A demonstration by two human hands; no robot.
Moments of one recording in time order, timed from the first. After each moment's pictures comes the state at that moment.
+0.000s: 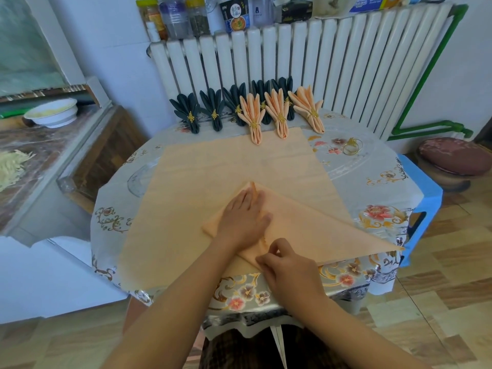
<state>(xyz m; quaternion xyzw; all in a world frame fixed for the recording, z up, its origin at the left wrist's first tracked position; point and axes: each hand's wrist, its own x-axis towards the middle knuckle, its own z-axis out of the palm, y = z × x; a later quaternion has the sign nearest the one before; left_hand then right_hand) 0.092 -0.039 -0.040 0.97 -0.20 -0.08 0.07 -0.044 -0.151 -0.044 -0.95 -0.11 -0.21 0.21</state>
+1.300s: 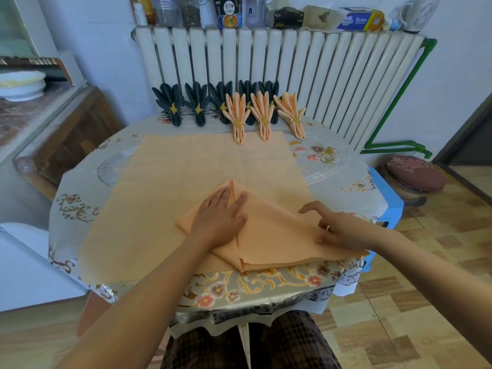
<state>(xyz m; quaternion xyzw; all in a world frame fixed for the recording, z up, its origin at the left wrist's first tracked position) 0.091 -0.038 -0.039 0.97 -0.22 -0.06 0.04 0.010 -0.313 0.018 -0.96 -0.11 0.20 0.14</state>
